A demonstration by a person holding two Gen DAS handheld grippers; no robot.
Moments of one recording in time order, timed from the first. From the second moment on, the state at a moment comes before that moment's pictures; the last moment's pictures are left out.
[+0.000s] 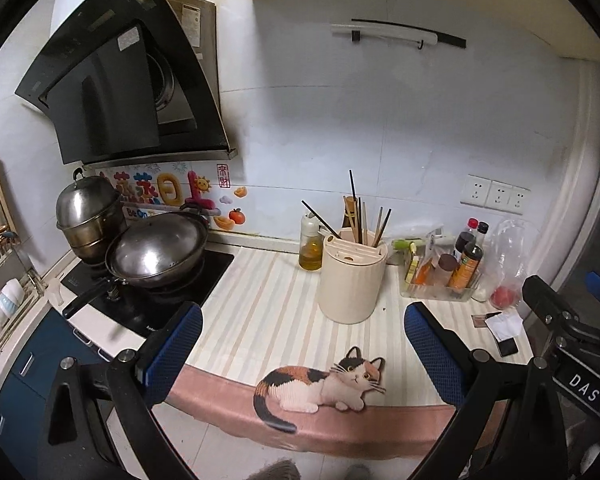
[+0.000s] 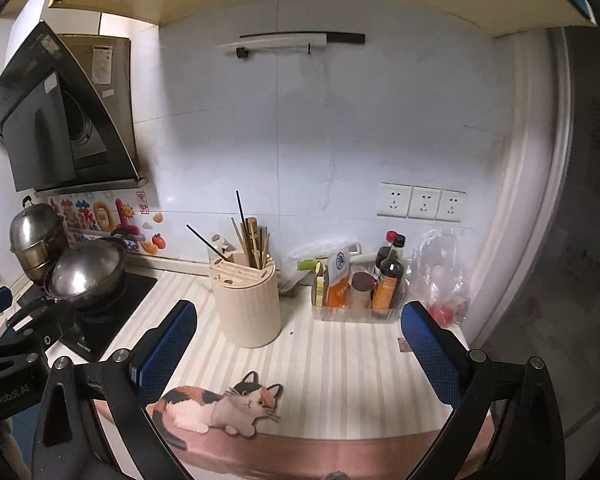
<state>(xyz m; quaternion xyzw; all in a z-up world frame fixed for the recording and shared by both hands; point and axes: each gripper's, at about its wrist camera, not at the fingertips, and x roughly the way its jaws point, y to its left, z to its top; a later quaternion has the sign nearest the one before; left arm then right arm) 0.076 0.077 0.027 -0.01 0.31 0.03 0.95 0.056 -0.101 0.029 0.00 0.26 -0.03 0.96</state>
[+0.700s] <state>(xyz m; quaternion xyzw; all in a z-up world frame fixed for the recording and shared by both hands) 0.063 0.056 0.031 0.00 0.34 0.04 0.94 0.047 -0.123 0.043 0.00 0.28 -0.02 0.96</state>
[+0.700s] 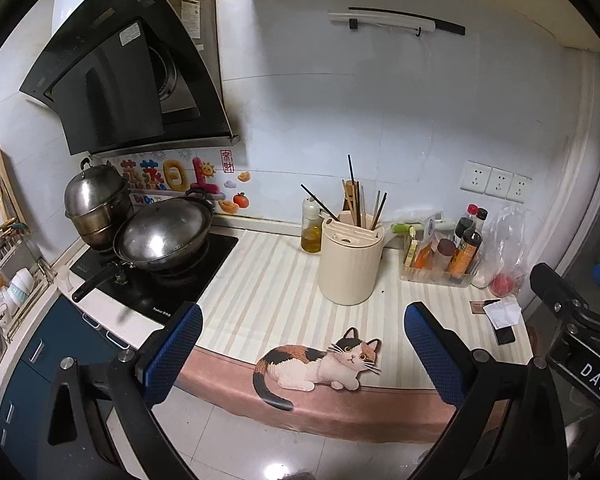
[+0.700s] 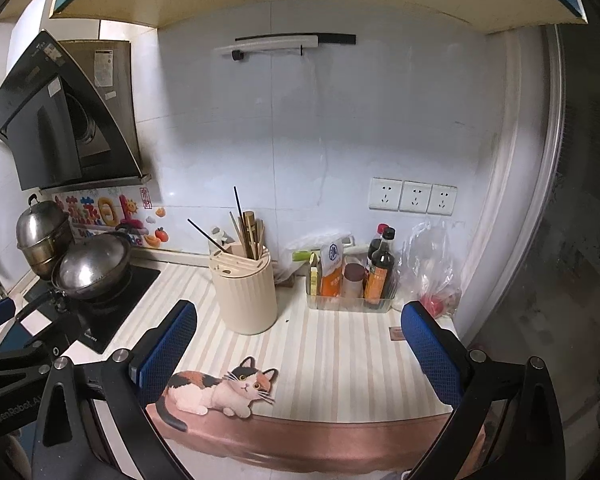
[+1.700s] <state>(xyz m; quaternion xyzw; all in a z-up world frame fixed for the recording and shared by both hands) 0.069 0.053 0.030 0.00 0.34 0.06 0.94 0.055 -0.122 0.032 -0.01 0.30 -0.02 0.95</state>
